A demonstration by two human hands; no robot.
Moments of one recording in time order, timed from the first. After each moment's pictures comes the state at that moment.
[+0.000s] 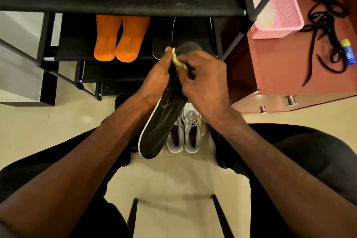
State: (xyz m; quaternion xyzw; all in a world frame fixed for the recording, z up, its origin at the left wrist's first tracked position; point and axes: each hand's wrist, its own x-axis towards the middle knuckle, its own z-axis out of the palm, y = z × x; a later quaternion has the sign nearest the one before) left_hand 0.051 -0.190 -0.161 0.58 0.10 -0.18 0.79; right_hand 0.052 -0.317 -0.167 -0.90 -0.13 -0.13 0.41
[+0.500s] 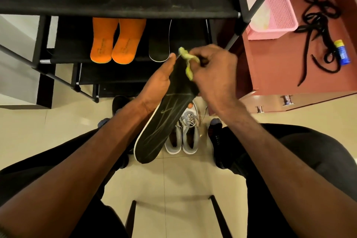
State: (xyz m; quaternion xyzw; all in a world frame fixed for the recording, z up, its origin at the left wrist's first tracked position) left_hand 0.050 -0.197 -0.165 0.59 0.11 -0.23 0.76; right_hand 0.073 -0.336 -0.165 -0.91 -0.04 -0.11 0.41
